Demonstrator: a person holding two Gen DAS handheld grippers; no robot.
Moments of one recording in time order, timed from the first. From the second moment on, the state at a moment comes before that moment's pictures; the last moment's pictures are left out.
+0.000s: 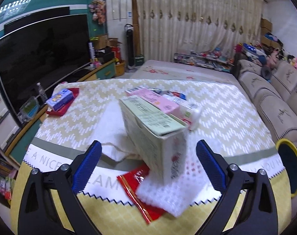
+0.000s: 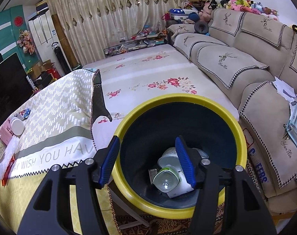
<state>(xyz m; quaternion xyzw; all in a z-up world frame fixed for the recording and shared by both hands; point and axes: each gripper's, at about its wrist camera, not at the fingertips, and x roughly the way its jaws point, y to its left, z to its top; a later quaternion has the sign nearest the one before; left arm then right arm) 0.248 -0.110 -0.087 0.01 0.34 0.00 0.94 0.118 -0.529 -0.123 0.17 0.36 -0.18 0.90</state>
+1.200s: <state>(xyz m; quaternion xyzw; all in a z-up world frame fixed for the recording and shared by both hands) 0.156 -0.090 -0.024 0.02 0.28 -0.08 0.96 0.103 -0.529 -0.108 0.16 0.35 -0.16 0.91</state>
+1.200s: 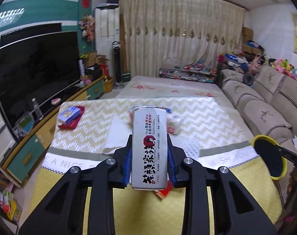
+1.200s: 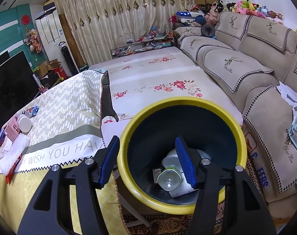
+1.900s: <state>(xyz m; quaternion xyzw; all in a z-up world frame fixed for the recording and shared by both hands) 0.129 -0.308 0.005 0.08 0.27 -0.33 0.90 0.022 -0.601 -0.099 0.17 0.31 -0.22 0.91</state>
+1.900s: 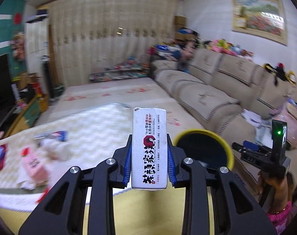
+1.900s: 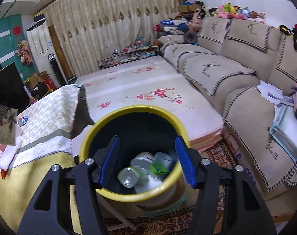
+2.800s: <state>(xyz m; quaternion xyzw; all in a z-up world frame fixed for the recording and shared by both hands) 0.167 -0.428 -0.057 0.10 0.32 -0.39 0.86 0.013 -0.620 -0.123 0.21 0.33 -0.20 0.90</state>
